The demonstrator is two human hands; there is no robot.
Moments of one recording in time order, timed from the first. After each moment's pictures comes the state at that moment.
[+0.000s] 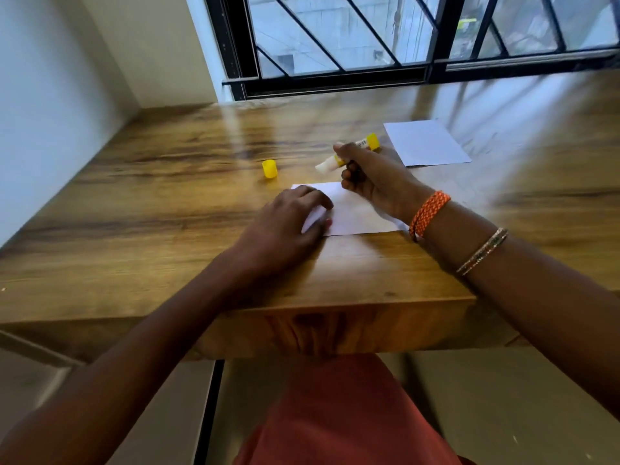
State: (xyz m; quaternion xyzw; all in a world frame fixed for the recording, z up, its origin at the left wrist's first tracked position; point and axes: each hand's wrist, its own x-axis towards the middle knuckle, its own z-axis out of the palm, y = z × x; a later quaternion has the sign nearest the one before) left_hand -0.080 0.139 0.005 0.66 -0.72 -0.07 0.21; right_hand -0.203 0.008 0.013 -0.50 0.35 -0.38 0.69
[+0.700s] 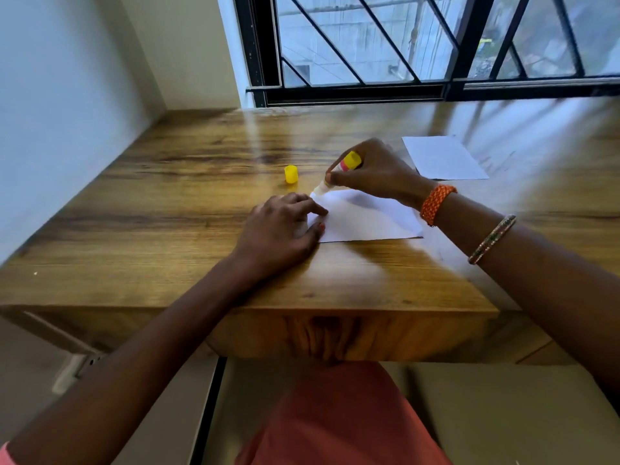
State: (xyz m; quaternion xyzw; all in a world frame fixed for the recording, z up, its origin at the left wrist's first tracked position) left_hand -0.060 0.156 -0.002 0.72 -0.65 -0.02 0.24; right_hand -0.189 0.014 0.038 -0.86 0.30 -0.25 0.32
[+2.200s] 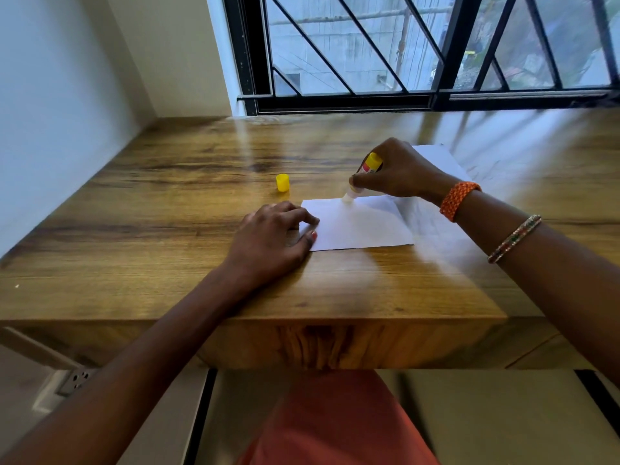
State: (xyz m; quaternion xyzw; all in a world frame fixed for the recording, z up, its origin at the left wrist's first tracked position) left_hand -0.058 0.154 -0.002 0.72 -0.65 -0.03 0.24; right_hand -0.218 -0.007 0.051 -0.87 0.38 -0.22 0.23
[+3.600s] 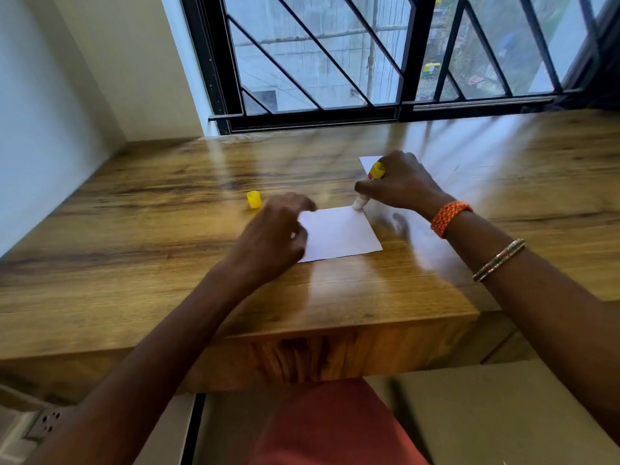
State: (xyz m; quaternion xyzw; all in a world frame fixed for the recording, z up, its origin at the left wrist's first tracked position) left_hand -0.096 0.128 0.024 0.68 -0.69 -0.01 0.26; right_hand -0.262 -0.015 0.045 -0.81 0.48 -0.28 0.18
